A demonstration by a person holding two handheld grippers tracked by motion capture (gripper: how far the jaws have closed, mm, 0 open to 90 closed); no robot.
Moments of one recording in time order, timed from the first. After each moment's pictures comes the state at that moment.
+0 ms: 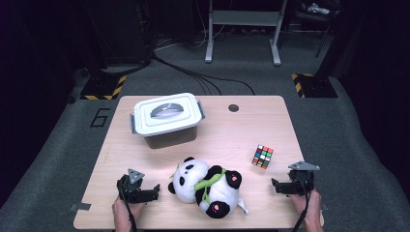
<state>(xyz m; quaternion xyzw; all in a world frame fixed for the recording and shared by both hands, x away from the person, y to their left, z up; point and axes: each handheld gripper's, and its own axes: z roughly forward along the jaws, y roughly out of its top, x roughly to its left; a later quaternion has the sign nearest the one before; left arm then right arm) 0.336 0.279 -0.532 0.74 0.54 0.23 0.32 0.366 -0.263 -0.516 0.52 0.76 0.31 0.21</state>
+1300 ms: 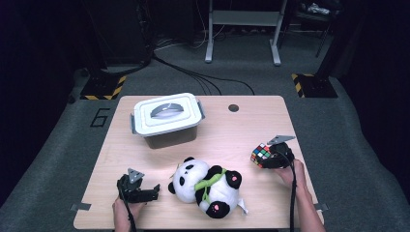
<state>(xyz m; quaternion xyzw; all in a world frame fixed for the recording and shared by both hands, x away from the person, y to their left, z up) 0.337 0.280 -0.532 0.74 0.54 0.23 0.32 0.447 -0.219 -0.486 0.42 0.84 0.31 0.17</state>
